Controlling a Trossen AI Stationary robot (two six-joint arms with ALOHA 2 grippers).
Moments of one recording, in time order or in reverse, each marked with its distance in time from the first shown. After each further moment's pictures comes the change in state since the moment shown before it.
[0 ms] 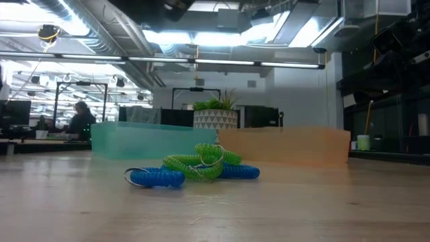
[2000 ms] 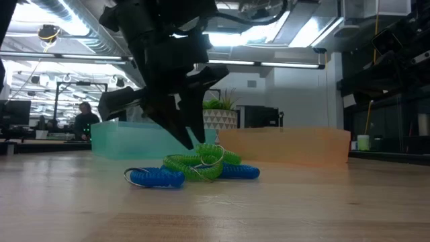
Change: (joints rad) left arm 0.143 0.223 -0.219 0.413 -0.236 0.538; right arm 0.000 0.000 0.000 0.000 0.000 0.000
